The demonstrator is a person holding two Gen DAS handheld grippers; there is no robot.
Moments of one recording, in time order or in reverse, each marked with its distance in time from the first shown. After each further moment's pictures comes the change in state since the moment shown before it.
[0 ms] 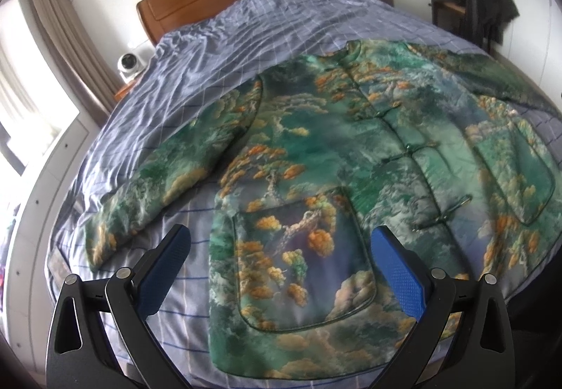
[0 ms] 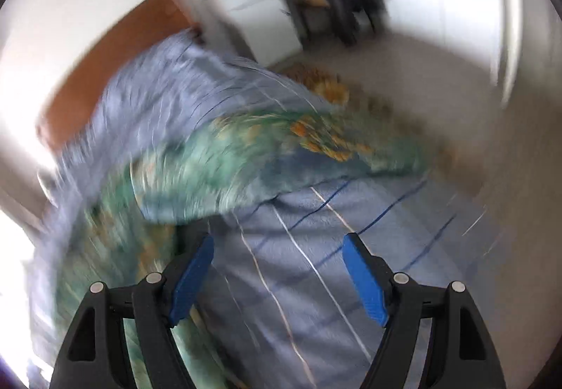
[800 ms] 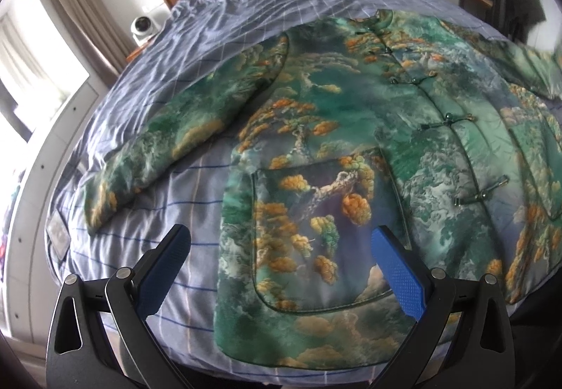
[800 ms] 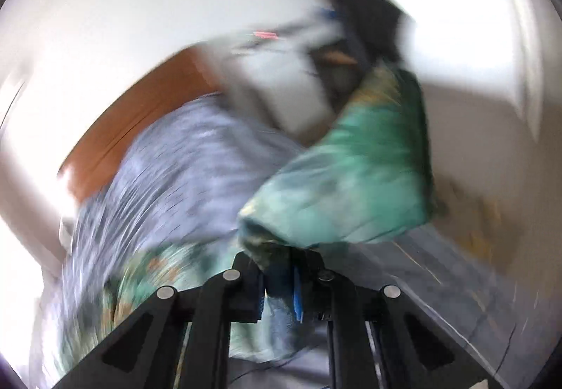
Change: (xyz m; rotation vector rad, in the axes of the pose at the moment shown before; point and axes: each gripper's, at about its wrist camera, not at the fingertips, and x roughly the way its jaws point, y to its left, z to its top) left arm 0.031 0.018 -0.020 -0.069 0.124 0.037; right arm 0.030 0.105 0.055 -0.237 -0.315 0.107
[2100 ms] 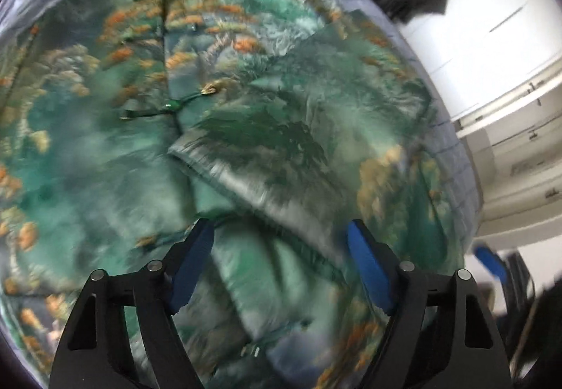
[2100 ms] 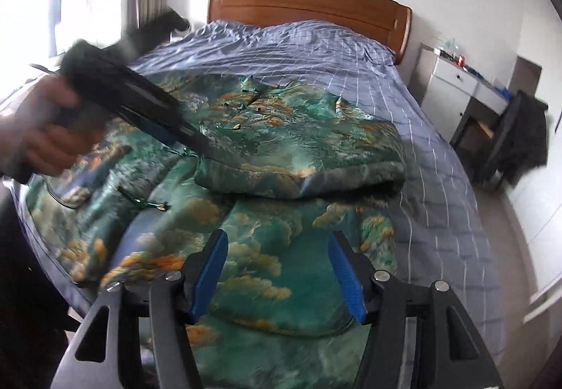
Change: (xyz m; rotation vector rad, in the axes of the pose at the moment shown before) left arm 0.088 -0.157 0.118 0.043 0.290 -0.711; right arm -0.125 0.154 -0.200 -0.732 0.256 0.206
